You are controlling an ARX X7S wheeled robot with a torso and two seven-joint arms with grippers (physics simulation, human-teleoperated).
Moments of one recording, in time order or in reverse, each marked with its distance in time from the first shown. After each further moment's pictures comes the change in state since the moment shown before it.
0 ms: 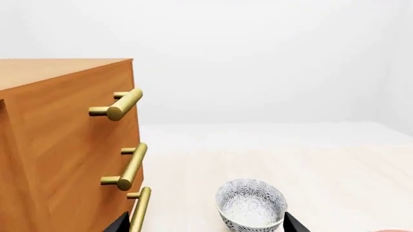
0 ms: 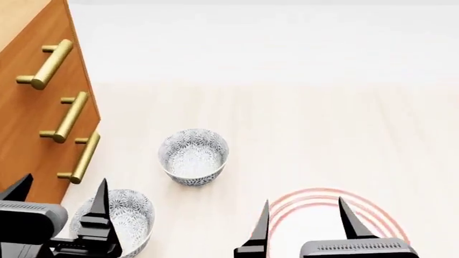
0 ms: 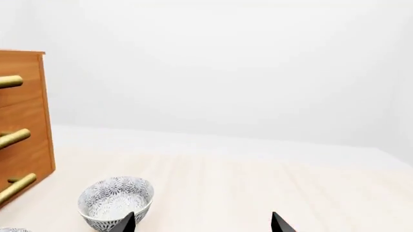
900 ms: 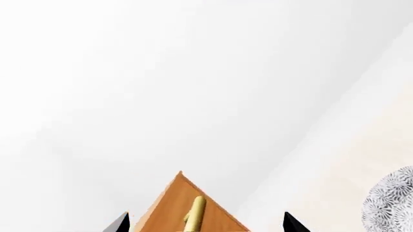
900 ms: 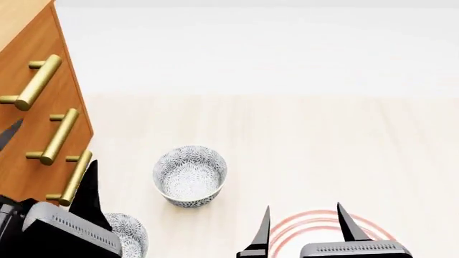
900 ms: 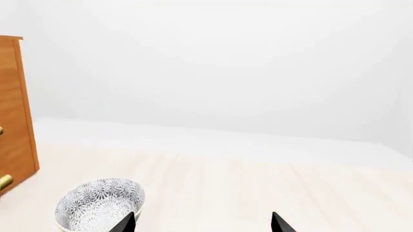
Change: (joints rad) left arm -0.263 -0.366 0.560 -0.036 0.663 -0.061 0.078; right arm -0.003 0.019 -0.013 0.081 0.016 -0.063 0.003
